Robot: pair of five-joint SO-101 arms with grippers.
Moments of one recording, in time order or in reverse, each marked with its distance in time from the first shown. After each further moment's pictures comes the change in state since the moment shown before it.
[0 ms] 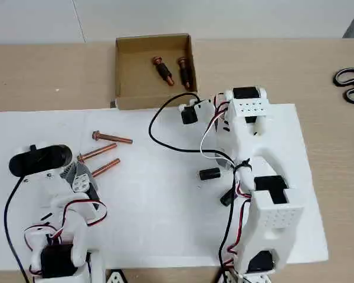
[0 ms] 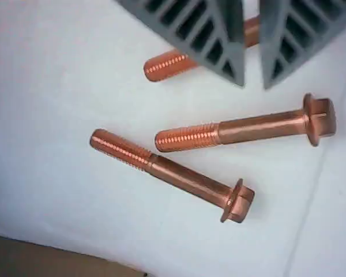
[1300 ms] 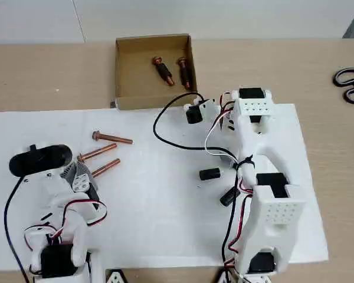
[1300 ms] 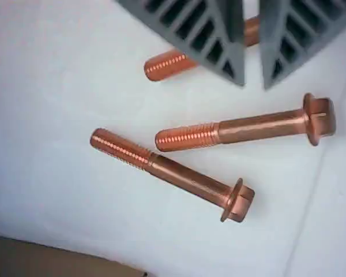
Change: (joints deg) left arm 0.0 0.0 0.0 0.0 0.0; right arm 2.3 5.1 -1.8 -2.5 2.9
